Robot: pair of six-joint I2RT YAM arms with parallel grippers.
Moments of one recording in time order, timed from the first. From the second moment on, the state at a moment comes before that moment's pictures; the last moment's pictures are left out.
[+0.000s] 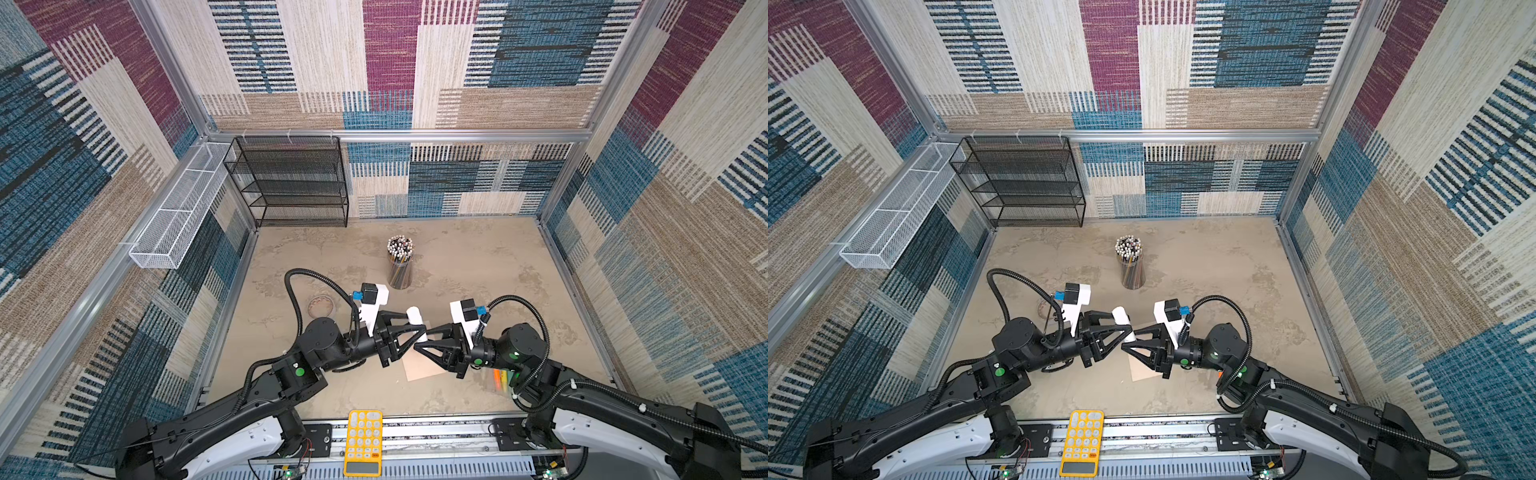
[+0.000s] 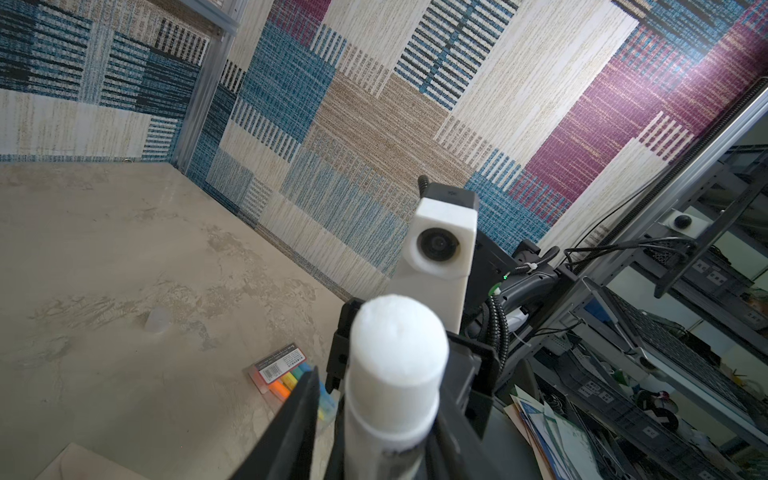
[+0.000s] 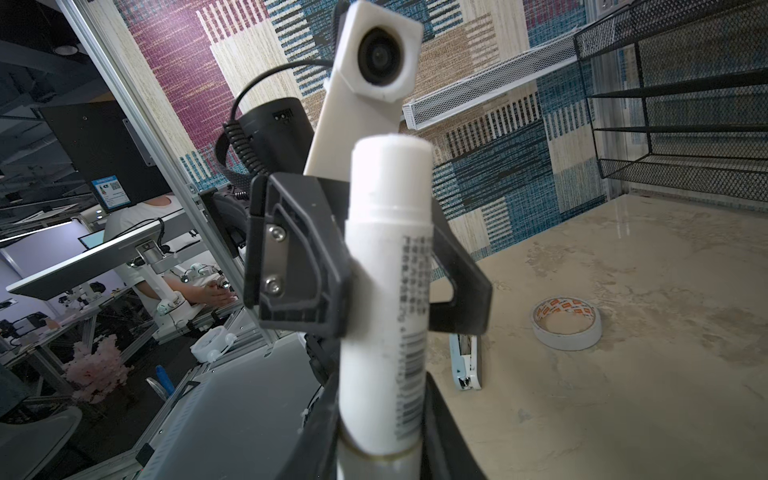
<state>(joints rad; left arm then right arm) -0.97 0.85 0.61 0.34 0.30 -0.58 0.94 0.83 0.42 0.56 -0.49 0.44</state>
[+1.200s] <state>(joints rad) -0.97 0.82 0.60 0.27 0.29 -0.58 0.94 0.82 0.46 0.42 -0.52 0.39</state>
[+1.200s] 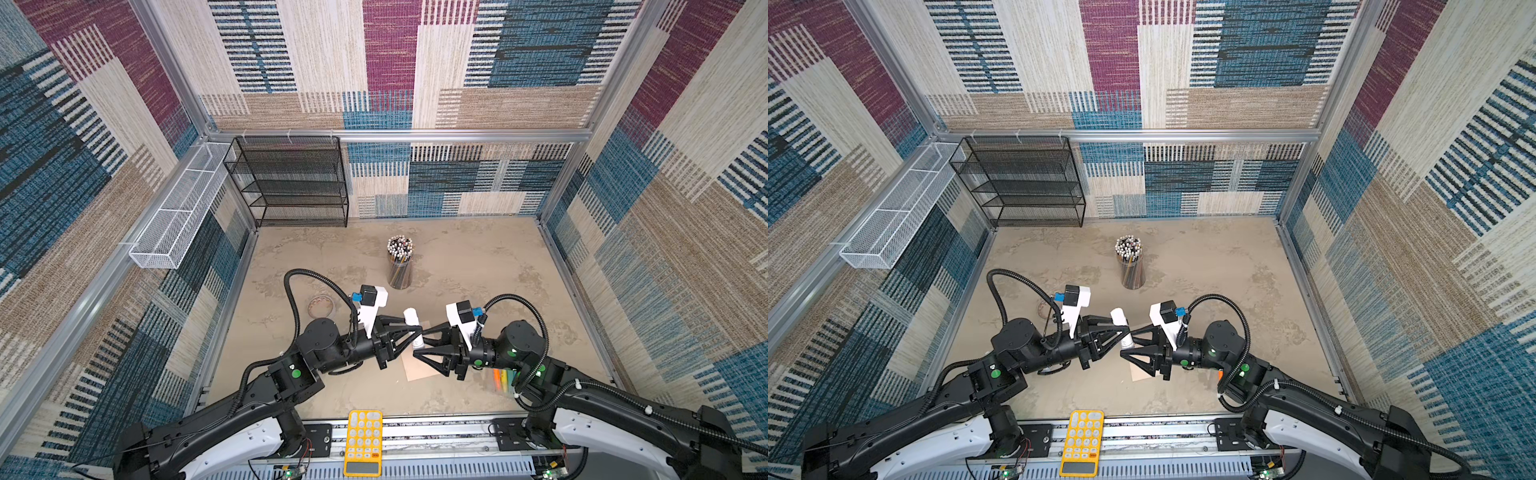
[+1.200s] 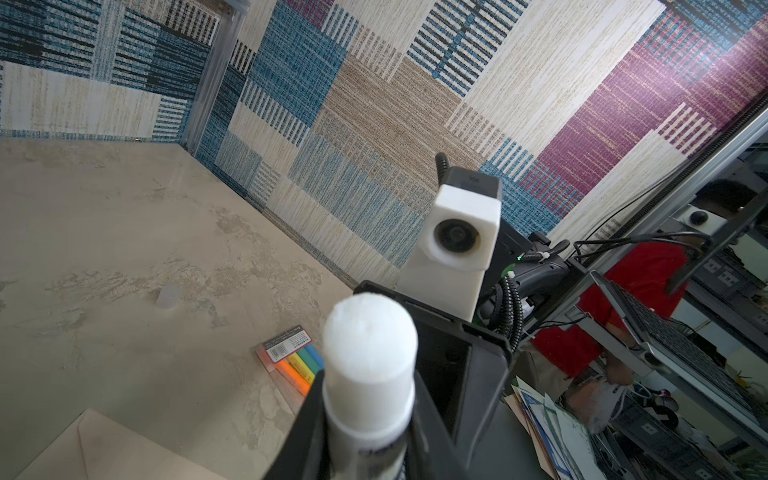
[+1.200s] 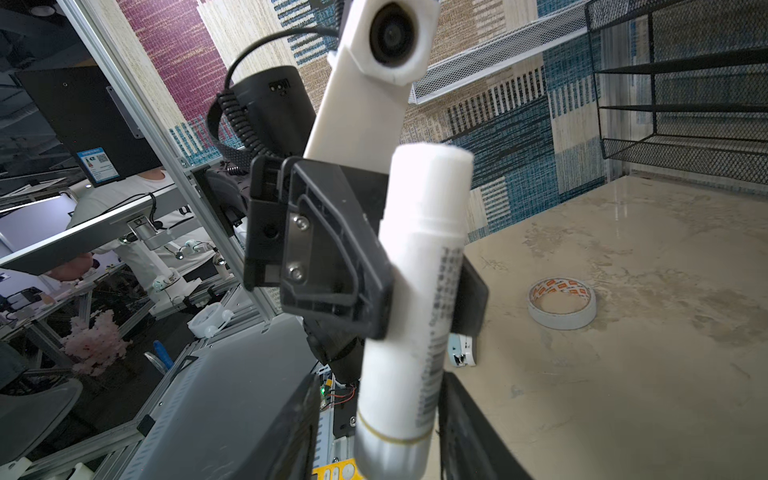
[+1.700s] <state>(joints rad) -0.97 0.80 0.60 0.27 0.29 -0.58 0.93 0.82 0.46 0.41 -0.54 0.39</state>
